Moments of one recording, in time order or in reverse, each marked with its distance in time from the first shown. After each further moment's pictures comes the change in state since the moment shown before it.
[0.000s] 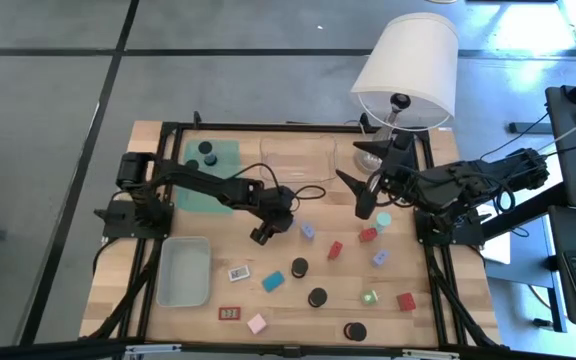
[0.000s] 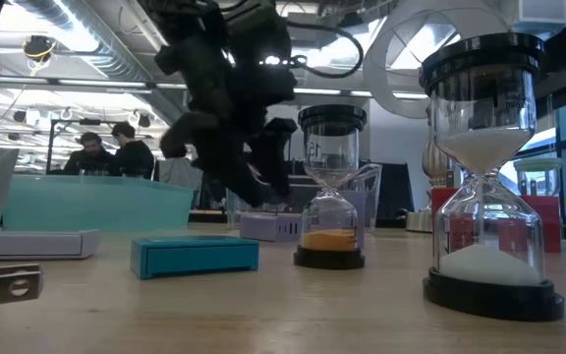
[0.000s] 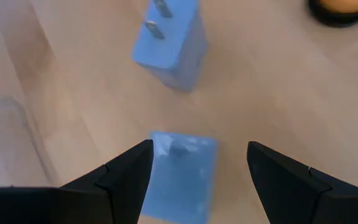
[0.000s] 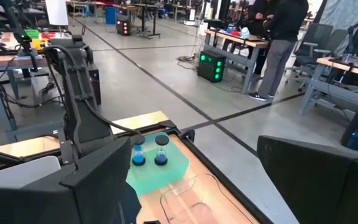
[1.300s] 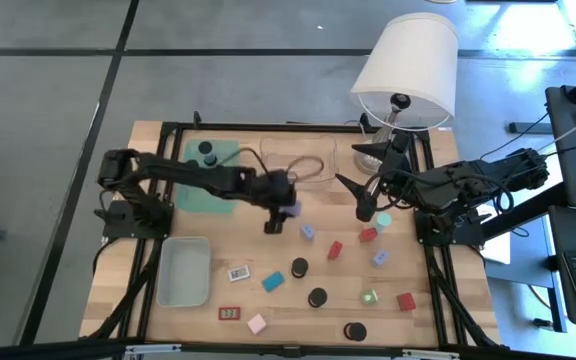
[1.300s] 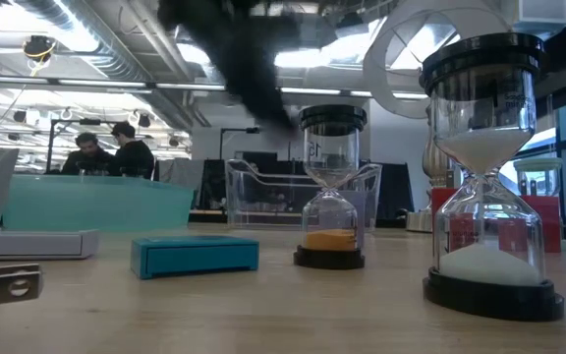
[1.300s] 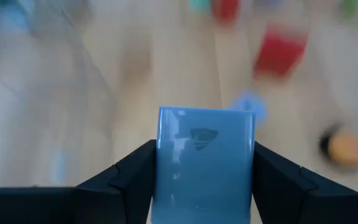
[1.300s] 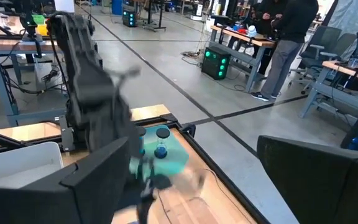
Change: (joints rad) left arm 0.022 -0.168 0.102 -0.041 -0.084 -0.506; right arm 0.000 0.000 0.000 -0.036 -0.026 -0.028
